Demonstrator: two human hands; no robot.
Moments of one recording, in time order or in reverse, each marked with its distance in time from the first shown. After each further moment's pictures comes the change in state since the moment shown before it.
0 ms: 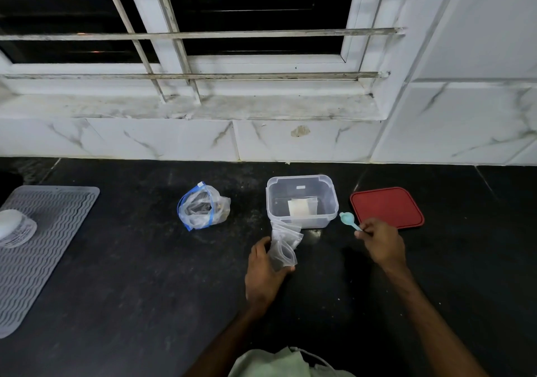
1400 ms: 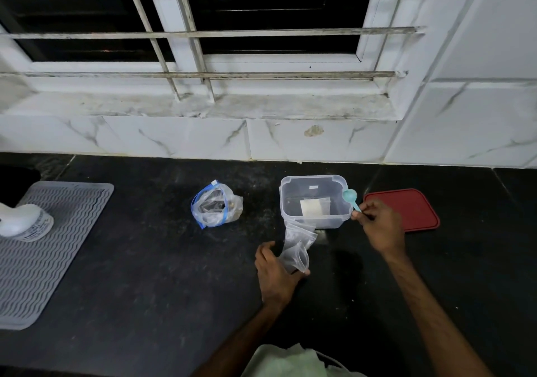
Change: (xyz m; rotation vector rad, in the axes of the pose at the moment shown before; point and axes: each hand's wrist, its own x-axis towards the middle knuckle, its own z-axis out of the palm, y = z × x) left_hand -0.003 -0.004 0.008 0.007 0.143 -0.054; right_hand -0.001 -0.055 0.004 0.247 0.086 -0.163
